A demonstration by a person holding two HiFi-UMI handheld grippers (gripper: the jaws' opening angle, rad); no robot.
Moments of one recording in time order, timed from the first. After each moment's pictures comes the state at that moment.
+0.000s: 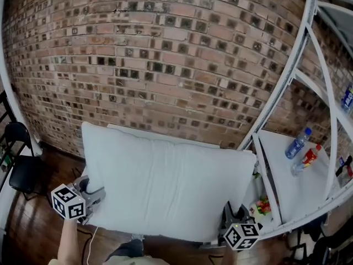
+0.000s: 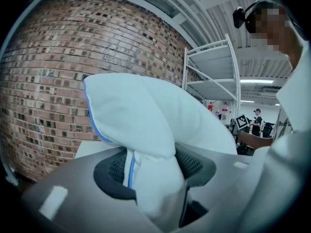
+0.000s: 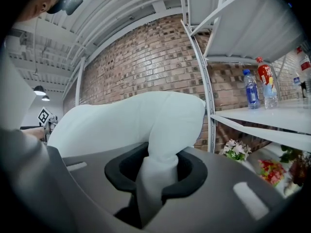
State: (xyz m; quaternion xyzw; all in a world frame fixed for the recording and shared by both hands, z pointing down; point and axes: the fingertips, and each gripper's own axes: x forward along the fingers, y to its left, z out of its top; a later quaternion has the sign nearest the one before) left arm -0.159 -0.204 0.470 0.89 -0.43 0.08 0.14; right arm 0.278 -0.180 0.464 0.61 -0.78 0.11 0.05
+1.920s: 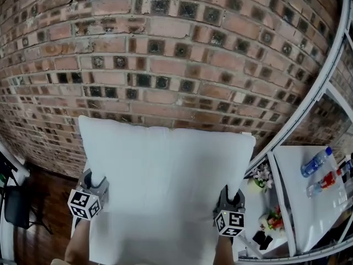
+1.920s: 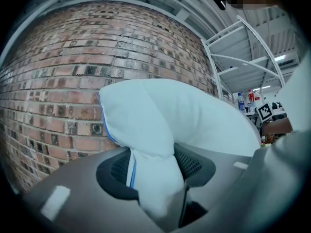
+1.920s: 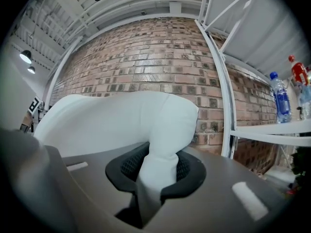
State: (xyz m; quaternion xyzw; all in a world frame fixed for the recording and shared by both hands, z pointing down) left arm -0.192 -0.520 0.526 0.85 -0.52 0.05 0.05; right arm 0.263 -0.451 0.496 0.70 -0.71 -0.01 0.06
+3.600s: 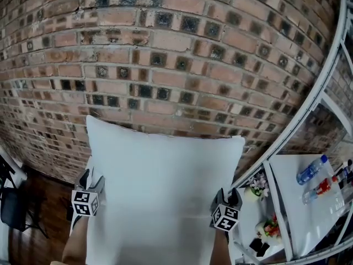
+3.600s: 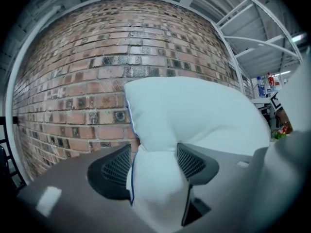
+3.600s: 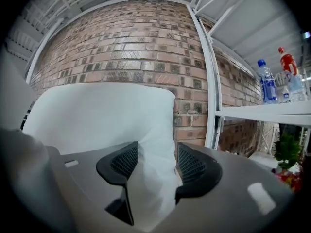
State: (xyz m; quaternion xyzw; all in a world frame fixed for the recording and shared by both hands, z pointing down) left arm -0.243 -0.552 0.576 0.79 -0.60 0.10 0.06; right arm 0.315 -0.481 0.547 0.77 -0.63 0.06 0.10
